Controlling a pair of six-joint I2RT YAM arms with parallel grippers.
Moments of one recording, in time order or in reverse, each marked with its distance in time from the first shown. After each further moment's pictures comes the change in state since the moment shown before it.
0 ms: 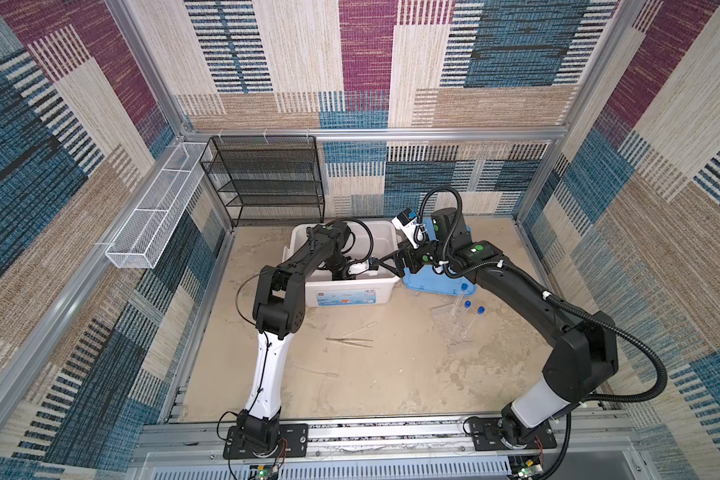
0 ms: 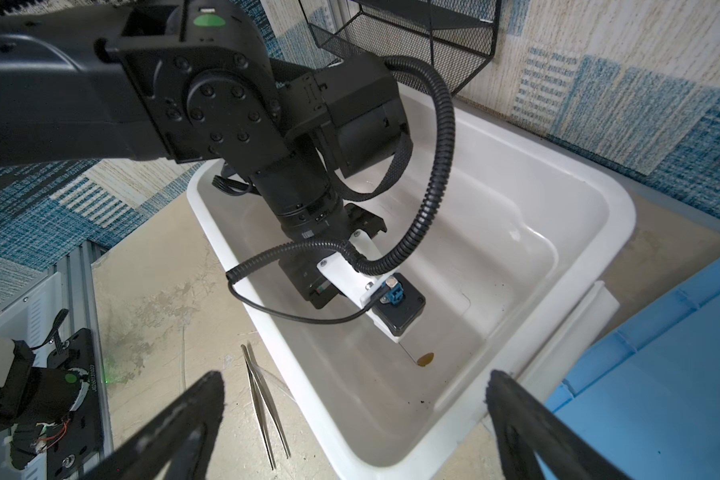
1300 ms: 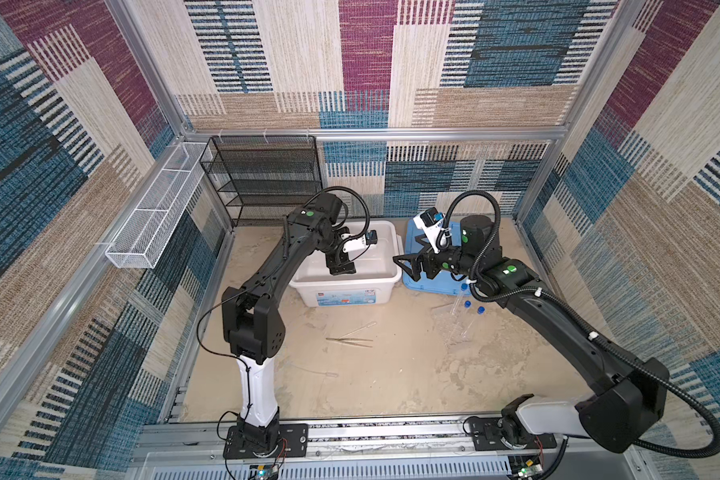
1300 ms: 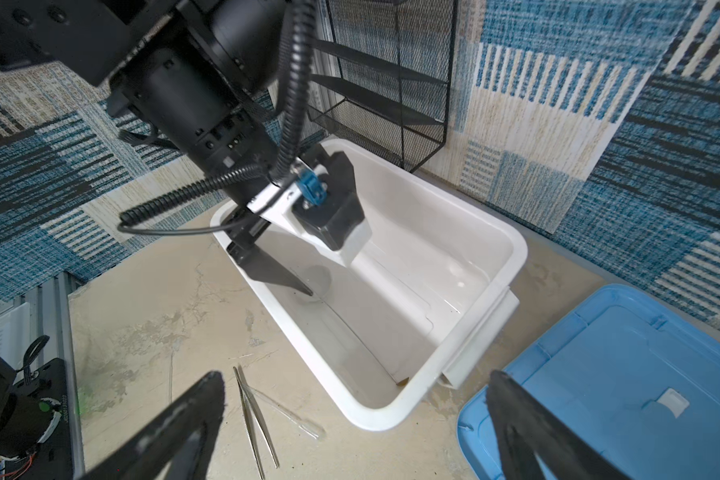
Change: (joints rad) left arm -0.015 -0.379 -0.034 0.049 -0.048 -0.080; right arm 0.000 -0.309 -0.188 0.108 0.109 0.005
